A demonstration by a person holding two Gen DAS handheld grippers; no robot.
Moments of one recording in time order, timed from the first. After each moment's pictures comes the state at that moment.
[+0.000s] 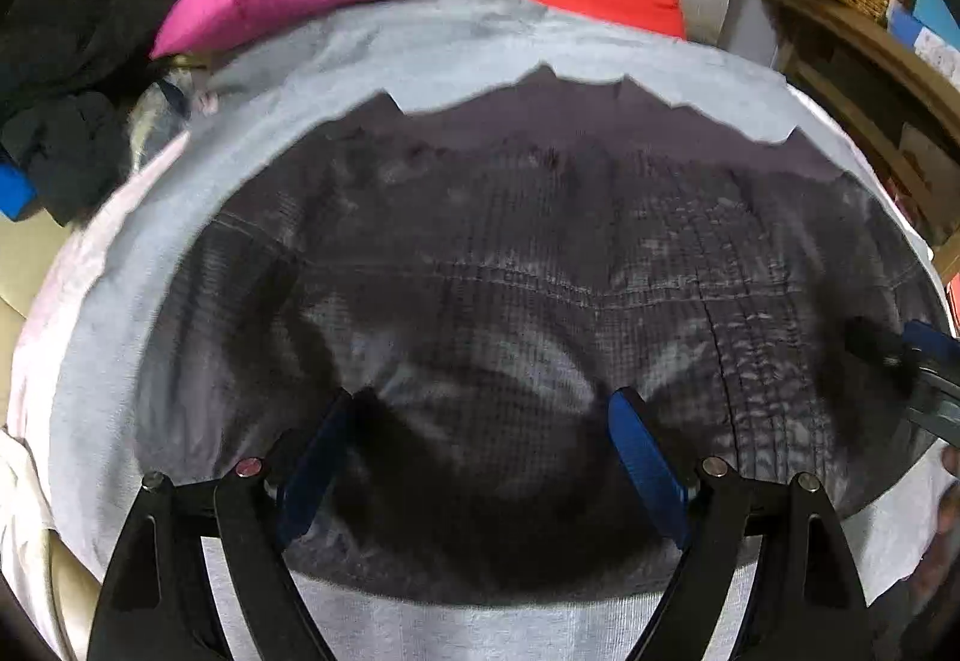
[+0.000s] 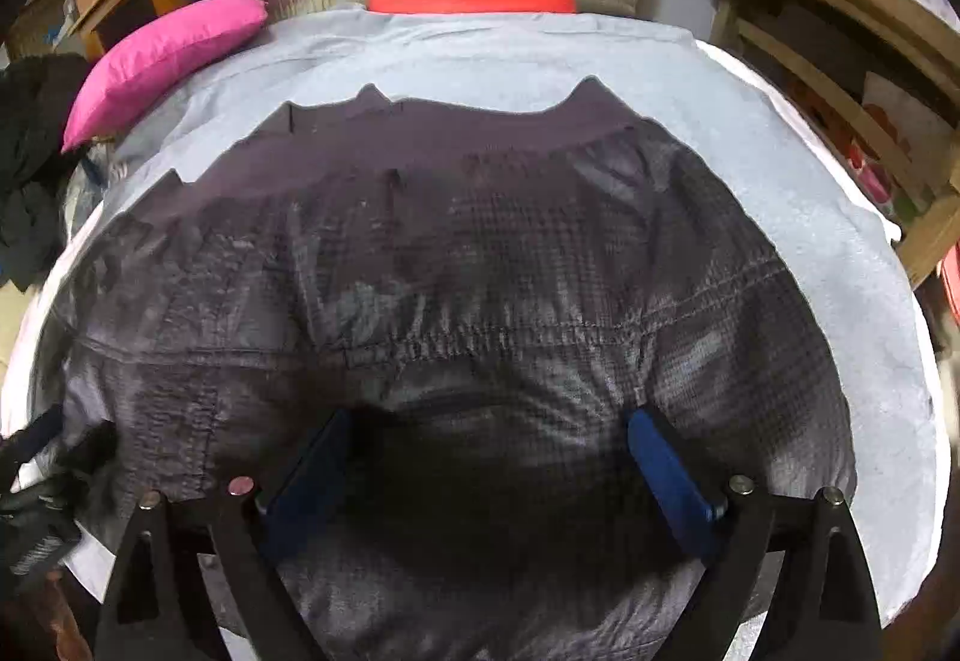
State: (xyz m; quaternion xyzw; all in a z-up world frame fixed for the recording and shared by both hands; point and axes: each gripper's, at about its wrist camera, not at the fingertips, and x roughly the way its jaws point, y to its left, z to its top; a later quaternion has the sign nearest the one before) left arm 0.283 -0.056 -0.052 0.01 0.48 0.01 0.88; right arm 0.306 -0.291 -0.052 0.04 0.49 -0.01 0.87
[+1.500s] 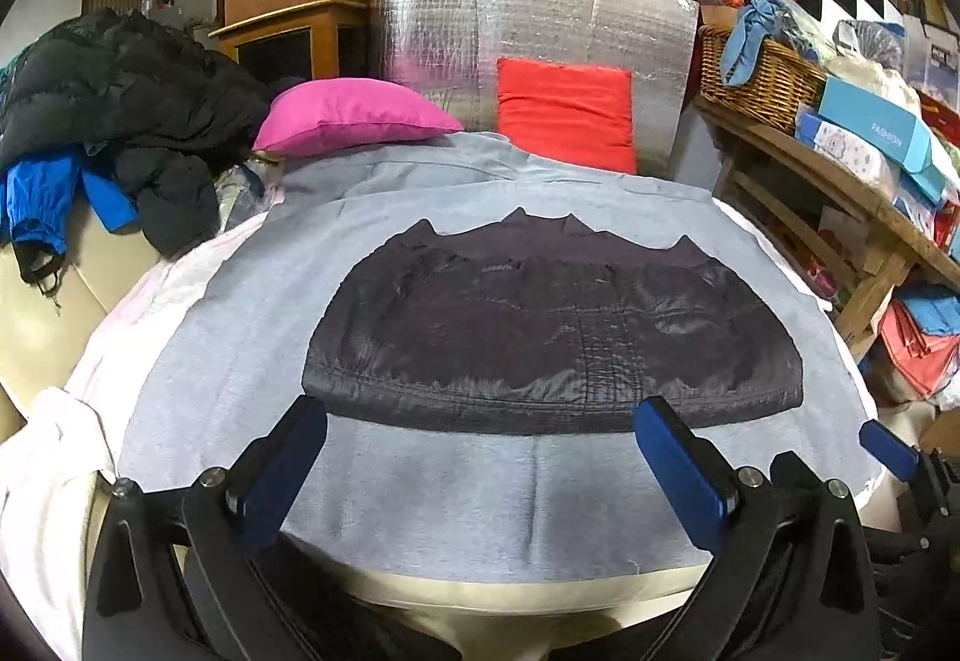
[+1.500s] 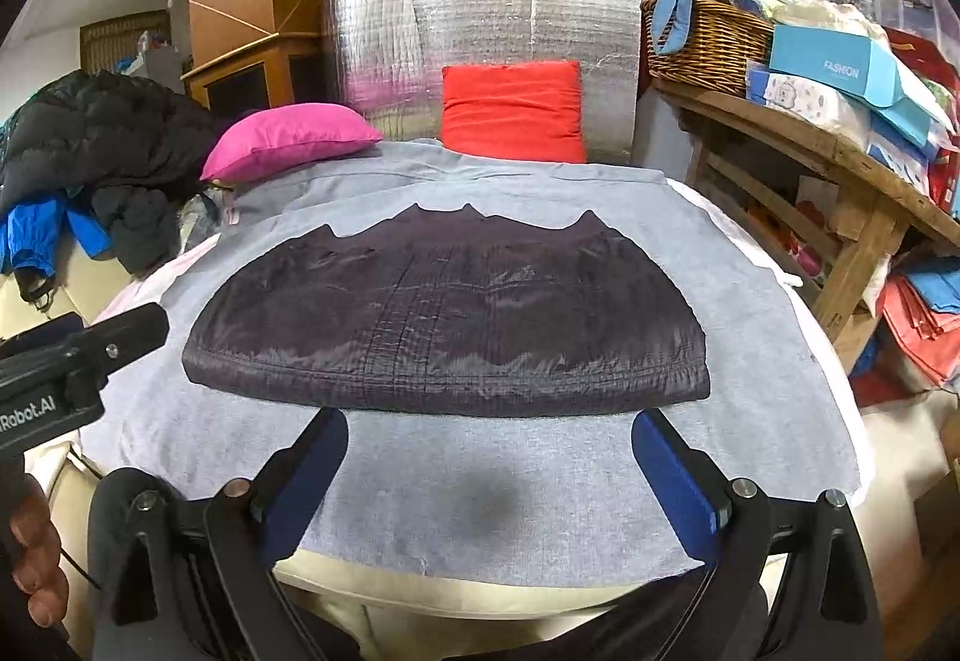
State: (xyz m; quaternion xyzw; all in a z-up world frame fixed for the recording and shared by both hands) left arm 0.105 -0.041 0.067 -0.03 0.35 -0.01 0.94; right arm 0.075 -0.236 0.048 0.01 0.34 0.00 0.94
